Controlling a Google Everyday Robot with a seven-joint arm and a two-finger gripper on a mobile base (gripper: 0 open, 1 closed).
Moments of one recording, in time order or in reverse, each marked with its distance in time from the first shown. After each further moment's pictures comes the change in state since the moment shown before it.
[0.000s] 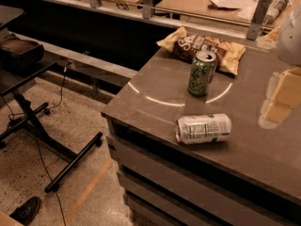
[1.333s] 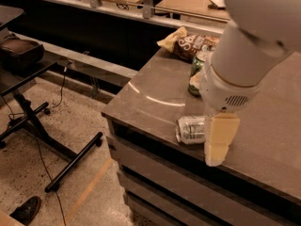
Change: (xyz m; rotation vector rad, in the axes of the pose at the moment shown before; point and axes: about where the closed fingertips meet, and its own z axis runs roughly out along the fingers) arm -0.078 0.070 0.076 -0.124 0.028 -0.269
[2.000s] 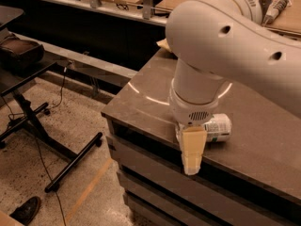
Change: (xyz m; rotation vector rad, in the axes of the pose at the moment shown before) arm -0.030 0.002 0.065 -0.097 0.063 -0.076
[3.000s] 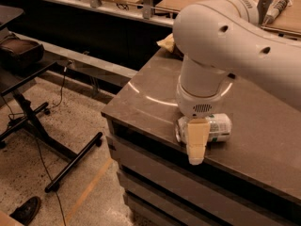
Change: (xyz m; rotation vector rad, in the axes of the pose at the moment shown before) arm 0.022 -0.025 0.017 -0.021 0.024 0.062
